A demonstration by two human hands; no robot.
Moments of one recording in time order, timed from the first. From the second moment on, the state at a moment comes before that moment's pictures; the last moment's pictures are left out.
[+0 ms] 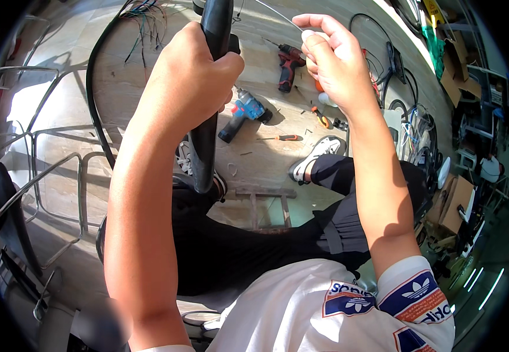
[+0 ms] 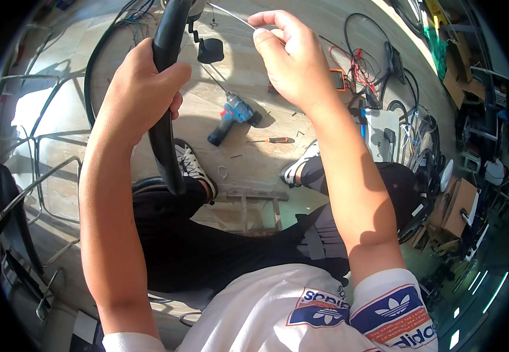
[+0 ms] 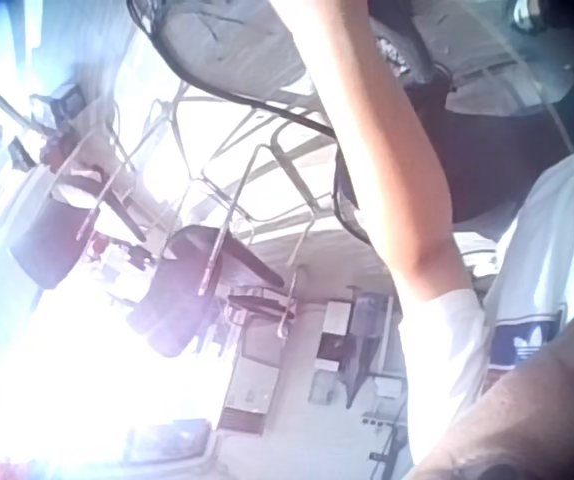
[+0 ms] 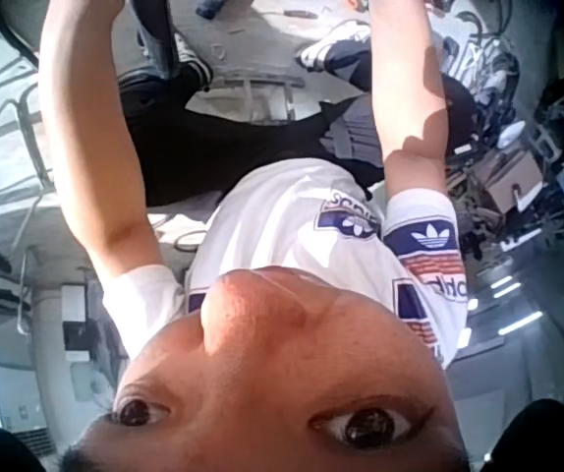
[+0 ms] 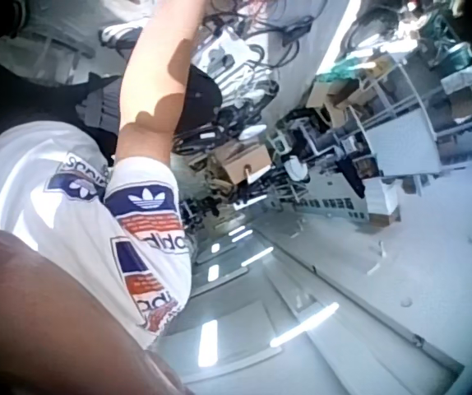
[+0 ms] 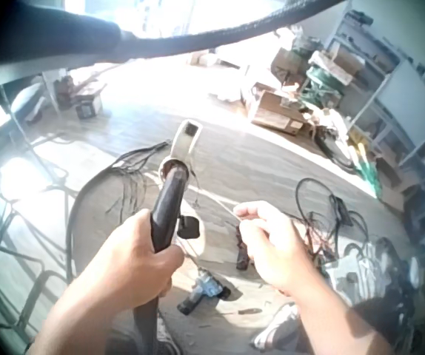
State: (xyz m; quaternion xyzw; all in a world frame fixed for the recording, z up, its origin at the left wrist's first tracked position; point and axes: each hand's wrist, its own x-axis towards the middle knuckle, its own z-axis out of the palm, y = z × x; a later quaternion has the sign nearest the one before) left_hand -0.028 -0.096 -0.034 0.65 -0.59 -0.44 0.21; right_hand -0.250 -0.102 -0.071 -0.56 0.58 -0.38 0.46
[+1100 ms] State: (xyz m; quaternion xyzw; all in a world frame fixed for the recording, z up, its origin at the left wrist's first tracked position) left_hand -0.022 -0.099 -0.029 0.67 -0.55 -0.46 0.20; right_hand -0.187 -0.125 -0.107 -0.51 0.56 -0.41 0.52
